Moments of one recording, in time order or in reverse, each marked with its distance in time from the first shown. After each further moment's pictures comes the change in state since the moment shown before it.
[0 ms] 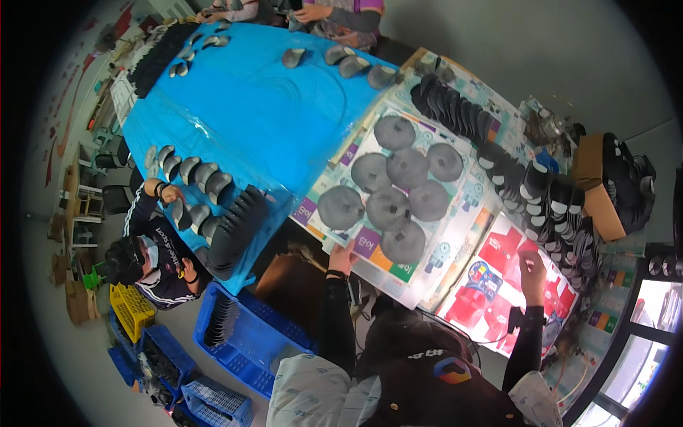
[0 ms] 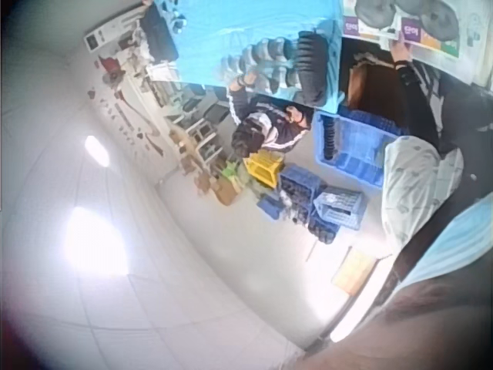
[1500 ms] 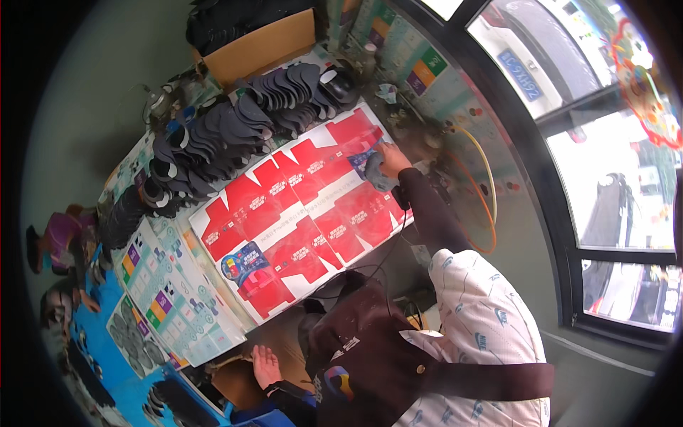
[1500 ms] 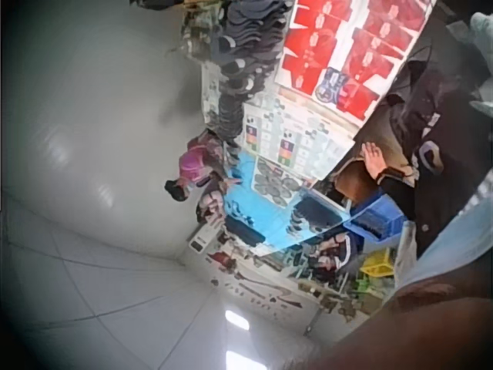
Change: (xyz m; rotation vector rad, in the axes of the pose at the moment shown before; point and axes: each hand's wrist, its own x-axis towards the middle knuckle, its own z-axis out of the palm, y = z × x) left_hand -0.321 -0.197 0.087 0.387 -0.221 -0.385; right_hand -0.286 0.545 -0.243 -0.216 0.191 0.477
